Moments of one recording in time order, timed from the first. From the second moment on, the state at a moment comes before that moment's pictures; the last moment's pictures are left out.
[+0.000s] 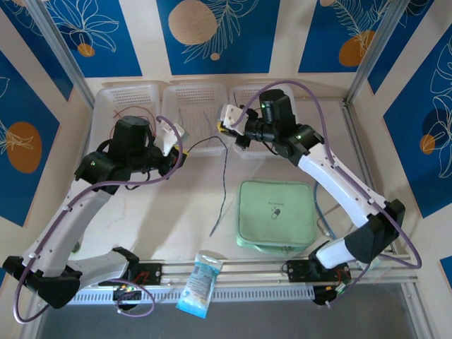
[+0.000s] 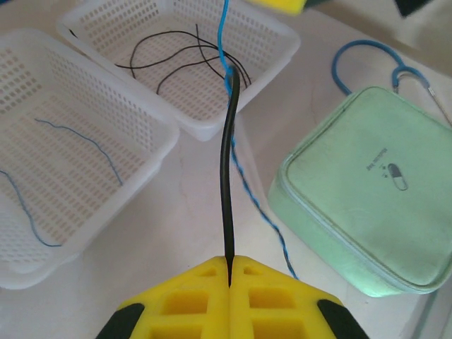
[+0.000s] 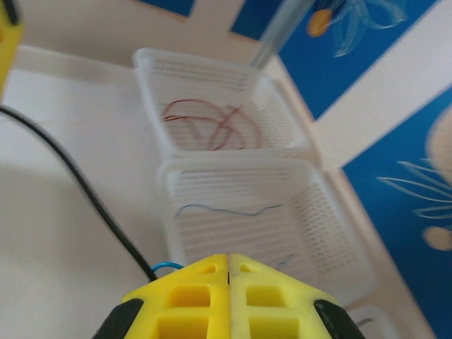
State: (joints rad) left arm -0.52 1.13 1.38 -0.90 0.31 0.19; right arm 0.60 1.44 1.49 -0.43 -0.38 -0.69
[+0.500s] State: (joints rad) left arm -0.52 1.12 1.49 -0.88 0.13 0.39; right arm 0.53 1.27 1.47 -0.19 -0.23 -0.56
